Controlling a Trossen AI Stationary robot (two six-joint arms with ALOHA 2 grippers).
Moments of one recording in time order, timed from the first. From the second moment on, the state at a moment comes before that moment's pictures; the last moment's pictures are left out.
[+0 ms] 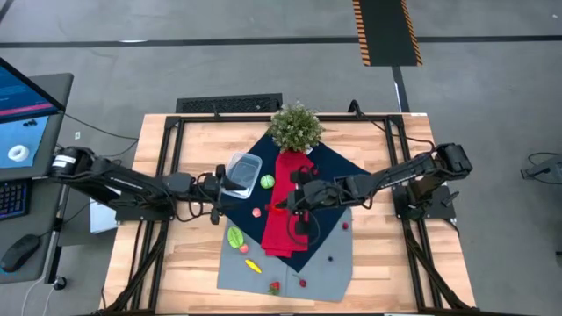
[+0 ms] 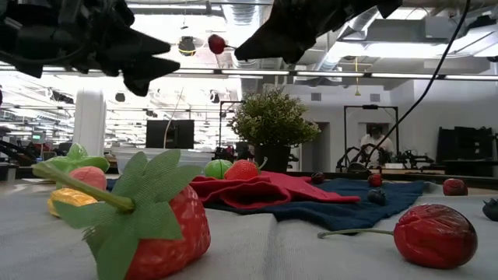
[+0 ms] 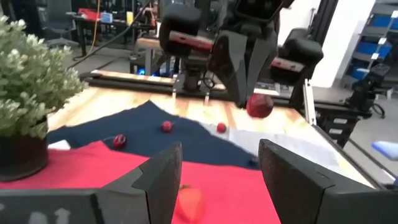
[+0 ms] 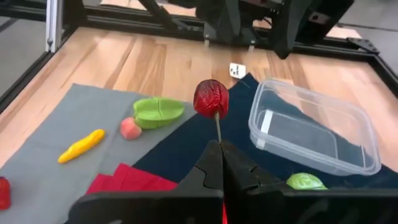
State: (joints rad) left arm -0.10 1.04 0.17 0.85 -0.07 -0.14; right arm 0.19 1.64 1.05 0.08 0.13 -0.08
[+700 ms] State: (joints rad) left arm -0.11 1.33 0.40 0.88 0.00 -0.09; right arm 0.17 1.64 1.05 0.08 0.13 -0.08
